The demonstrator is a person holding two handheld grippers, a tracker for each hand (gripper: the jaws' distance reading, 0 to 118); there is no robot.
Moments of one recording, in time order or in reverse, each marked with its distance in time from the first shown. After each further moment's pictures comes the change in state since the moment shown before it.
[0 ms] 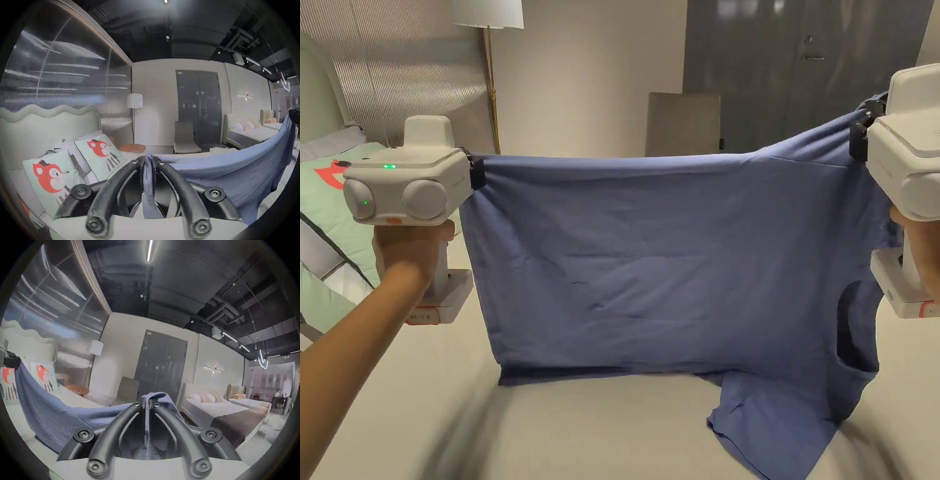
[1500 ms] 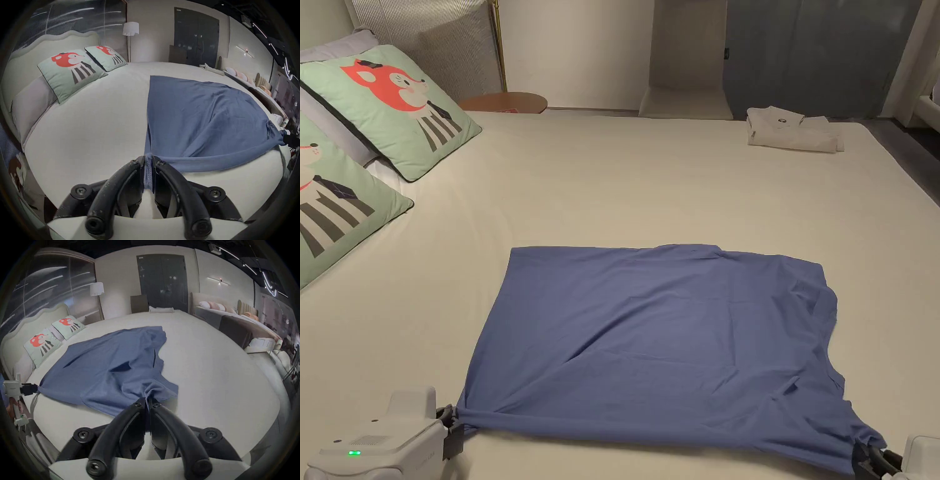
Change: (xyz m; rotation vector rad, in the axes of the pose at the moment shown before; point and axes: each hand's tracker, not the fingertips) left arm -0.088 -0.345 0.333 -0.652 -0.063 0.004; right arm -0.005 -0.285 0.431 -0.772 0.178 -0.301
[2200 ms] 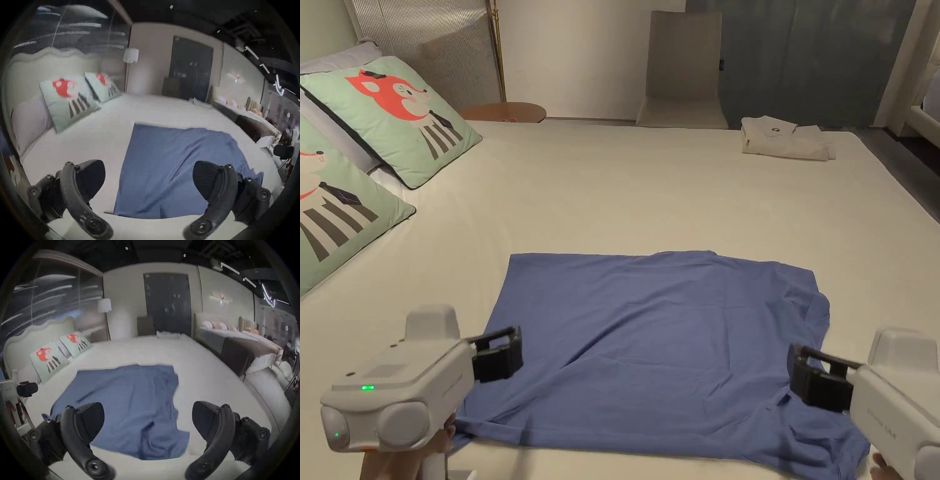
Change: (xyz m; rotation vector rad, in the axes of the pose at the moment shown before) left arm 0.061 0.086 0.078 0.346 -0.097 0.067; right arm -0.052 0.105 0.037 0.259 0.039 0.045
